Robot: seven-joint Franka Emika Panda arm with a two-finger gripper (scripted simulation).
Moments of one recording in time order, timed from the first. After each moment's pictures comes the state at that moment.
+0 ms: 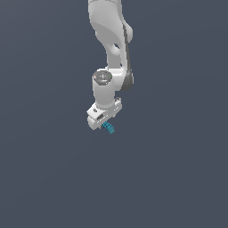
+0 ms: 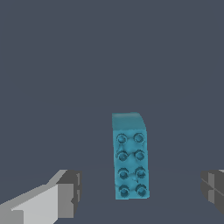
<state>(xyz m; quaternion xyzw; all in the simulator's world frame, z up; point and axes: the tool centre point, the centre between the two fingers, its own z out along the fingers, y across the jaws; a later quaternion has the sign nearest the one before) -0.064 -0.041 0.077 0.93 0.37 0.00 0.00</state>
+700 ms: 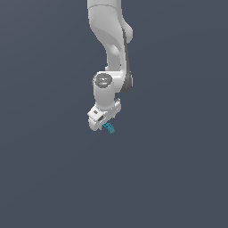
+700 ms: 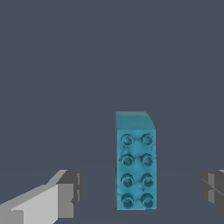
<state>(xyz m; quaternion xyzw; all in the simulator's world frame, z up) -0.068 -0.041 0.062 0.92 0.39 0.00 0.00</state>
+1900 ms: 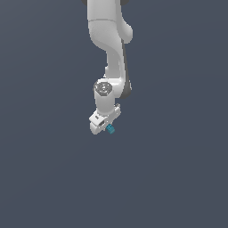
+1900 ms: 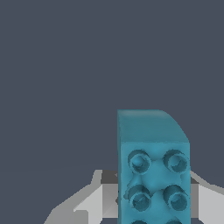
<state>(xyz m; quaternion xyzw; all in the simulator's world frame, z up) -0.068 -0.041 0.023 0.92 0.39 0.00 0.00</state>
